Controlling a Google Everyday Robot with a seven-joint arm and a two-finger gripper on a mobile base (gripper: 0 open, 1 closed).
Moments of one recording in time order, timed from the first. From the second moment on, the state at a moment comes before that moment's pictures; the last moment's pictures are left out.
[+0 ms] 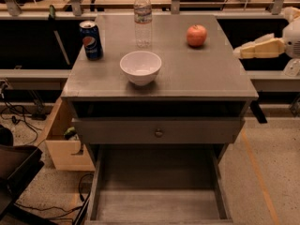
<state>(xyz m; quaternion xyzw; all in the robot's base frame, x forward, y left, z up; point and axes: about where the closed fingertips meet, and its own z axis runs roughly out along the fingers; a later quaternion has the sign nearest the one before) 0.636 -0.295 0.992 -0.33 0.73 0.05 0.60</state>
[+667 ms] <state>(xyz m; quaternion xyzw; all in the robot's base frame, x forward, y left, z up) 0.740 -0.230 0.990 -0.34 0.68 0.14 0.63</state>
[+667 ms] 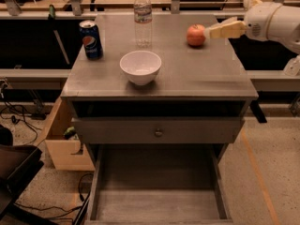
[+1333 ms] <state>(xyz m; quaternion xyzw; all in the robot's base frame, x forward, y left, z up) 0.832 -0.187 0.970 -0.33 0.67 0.18 0.63</state>
